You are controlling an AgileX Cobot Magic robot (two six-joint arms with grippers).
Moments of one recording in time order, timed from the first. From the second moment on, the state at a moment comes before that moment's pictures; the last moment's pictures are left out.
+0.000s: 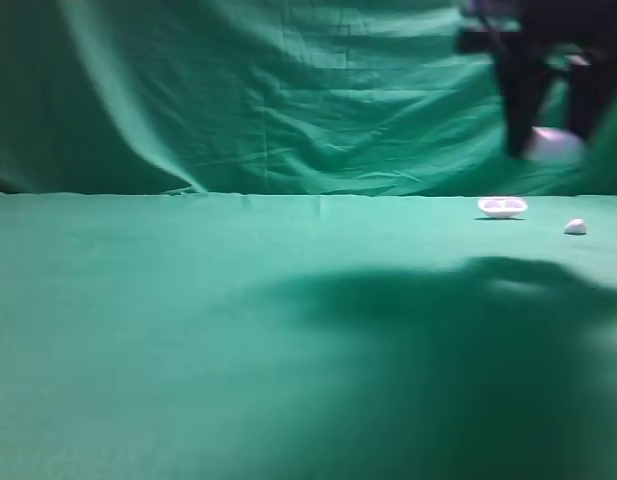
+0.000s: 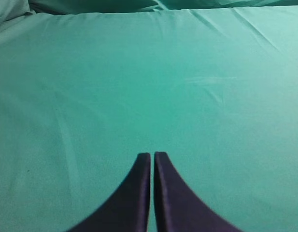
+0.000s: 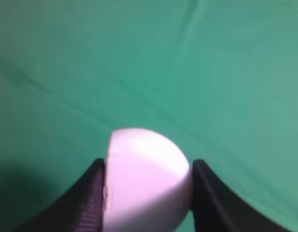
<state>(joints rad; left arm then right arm) -0.13 -0.01 0.02 0.07 0.35 -0.06 0.62 1.98 -1.78 -0.09 1.00 0.07</state>
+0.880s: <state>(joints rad) -0.13 -0.01 0.02 0.07 0.35 -0.06 0.92 2.49 -2.27 -0.02 0.88 0.07</state>
